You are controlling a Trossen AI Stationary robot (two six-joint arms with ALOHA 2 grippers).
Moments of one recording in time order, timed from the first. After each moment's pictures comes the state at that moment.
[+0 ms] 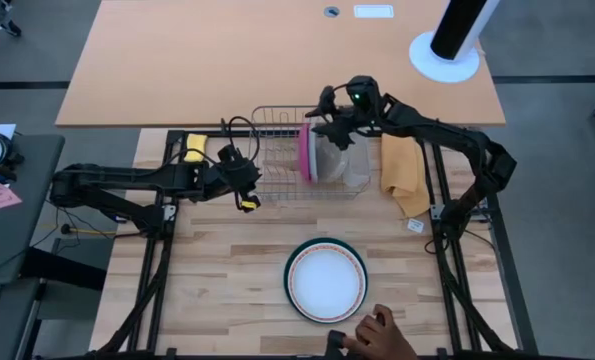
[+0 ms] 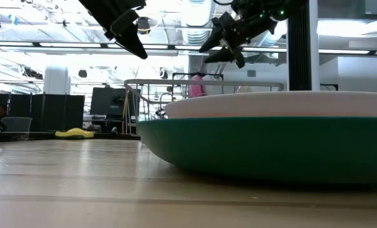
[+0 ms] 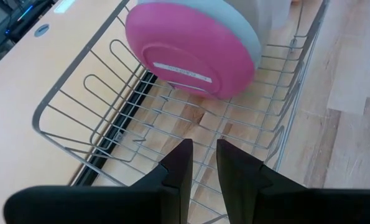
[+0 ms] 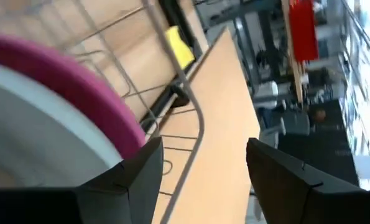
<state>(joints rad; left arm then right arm) 0.08 1.18 0.98 -0.46 -0.54 0.01 -0.61 1.61 1.37 -0.19 -0.32 -1.41</state>
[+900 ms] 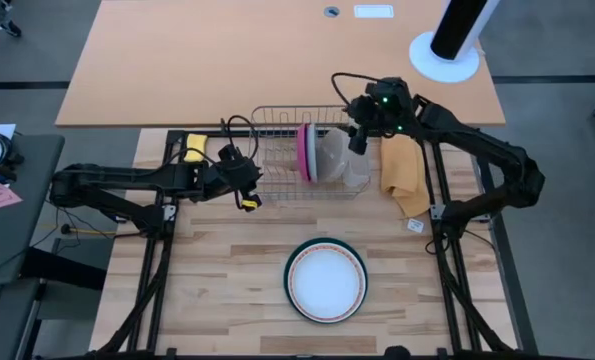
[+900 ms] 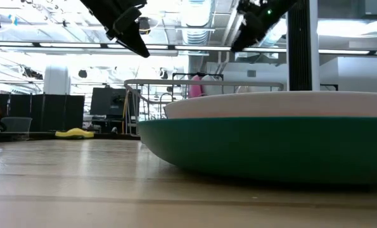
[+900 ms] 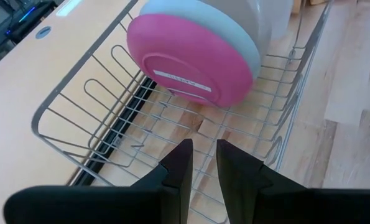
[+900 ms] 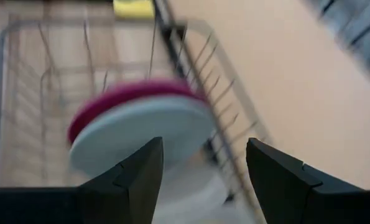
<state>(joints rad) 0.08 1.18 0.98 -0.43 -0.54 -0.02 -0.58 1.39 1.35 -0.58 -0.02 -0.36</state>
